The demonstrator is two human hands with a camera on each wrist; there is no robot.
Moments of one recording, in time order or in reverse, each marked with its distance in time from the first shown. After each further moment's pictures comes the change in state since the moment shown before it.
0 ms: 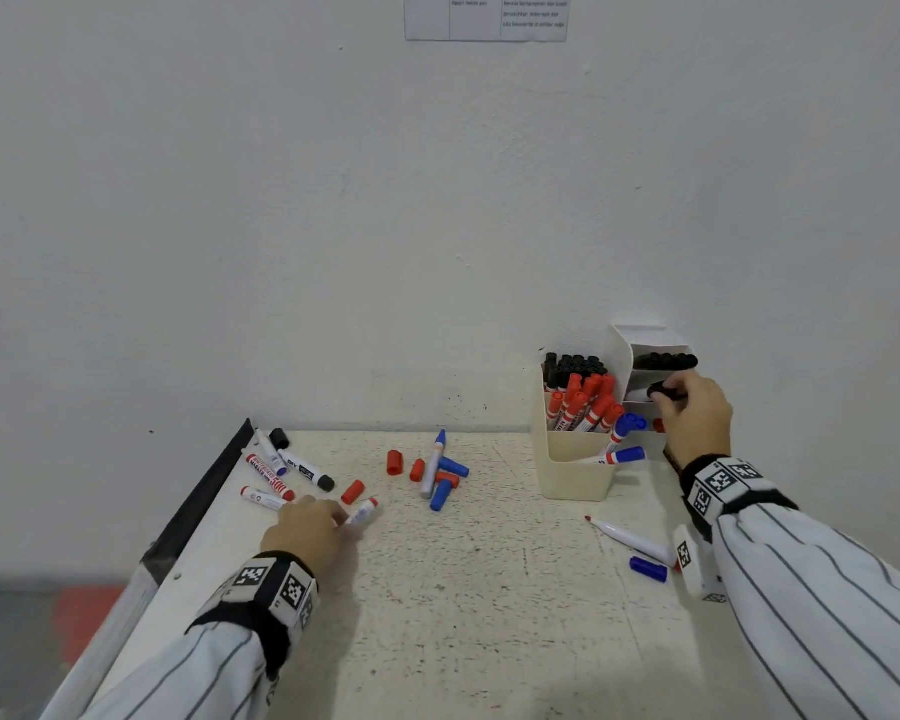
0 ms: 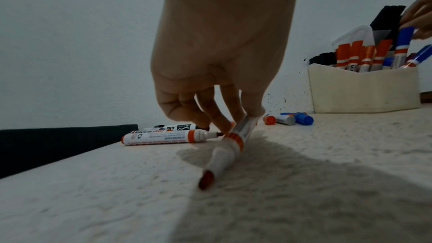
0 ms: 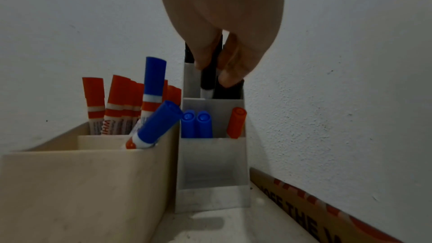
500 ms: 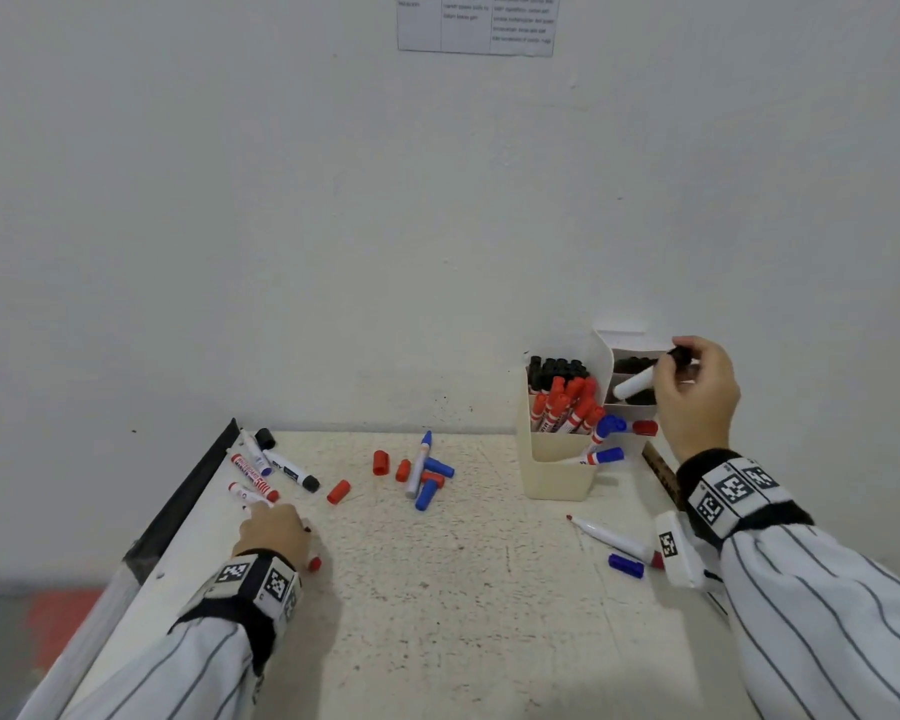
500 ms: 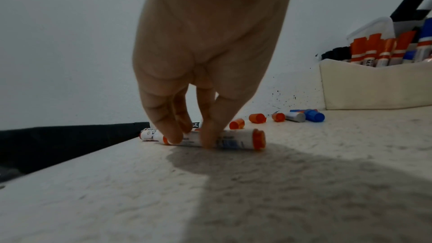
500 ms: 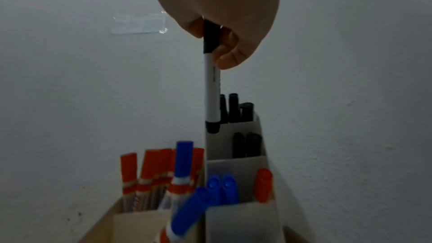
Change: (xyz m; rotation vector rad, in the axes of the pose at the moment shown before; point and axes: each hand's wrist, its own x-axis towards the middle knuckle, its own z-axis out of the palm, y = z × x) left_hand 0.000 -0.010 0.003 0.056 -0.009 -0.212; right_hand -0.002 -0.050 -0.041 0.288 0.212 -0.053
